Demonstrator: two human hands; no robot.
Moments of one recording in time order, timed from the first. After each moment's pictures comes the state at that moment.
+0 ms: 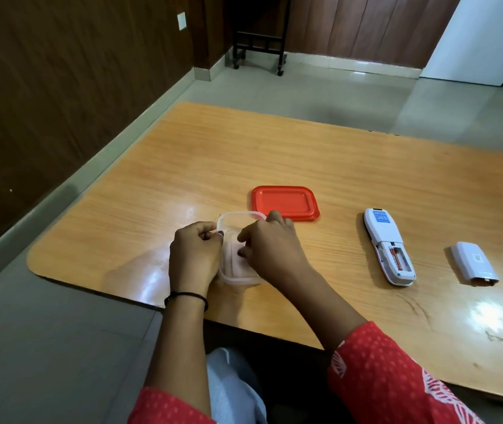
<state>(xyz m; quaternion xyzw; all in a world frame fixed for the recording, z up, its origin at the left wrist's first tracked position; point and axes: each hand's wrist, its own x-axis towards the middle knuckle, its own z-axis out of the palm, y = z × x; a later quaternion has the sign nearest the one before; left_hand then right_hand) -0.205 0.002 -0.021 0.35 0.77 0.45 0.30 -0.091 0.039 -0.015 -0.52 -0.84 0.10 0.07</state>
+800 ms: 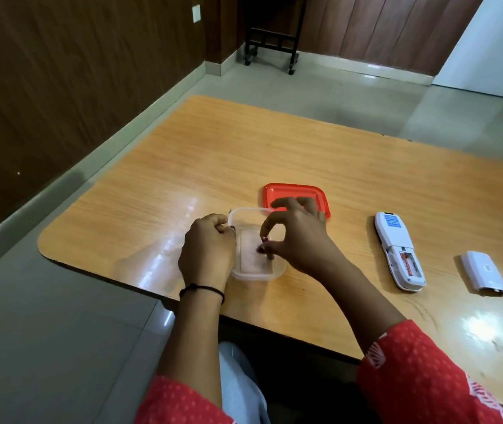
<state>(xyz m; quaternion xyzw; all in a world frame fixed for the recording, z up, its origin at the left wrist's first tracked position) -0.202 0.001 -0.022 0.38 0.79 0.41 0.25 -0.068 0.051 -0.007 -0.52 -0.84 0.13 0.10</state>
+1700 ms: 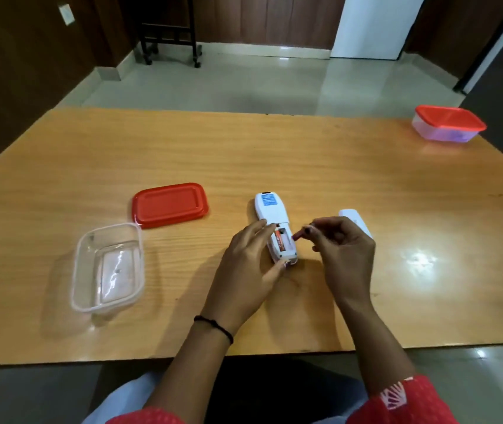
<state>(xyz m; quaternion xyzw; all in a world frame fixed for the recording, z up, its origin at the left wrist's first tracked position) -0.004 0.017 -0.050 0.76 0.52 0.31 0.24 0.147 0.017 -0.045 -0.59 -0.45 0.27 0.62</state>
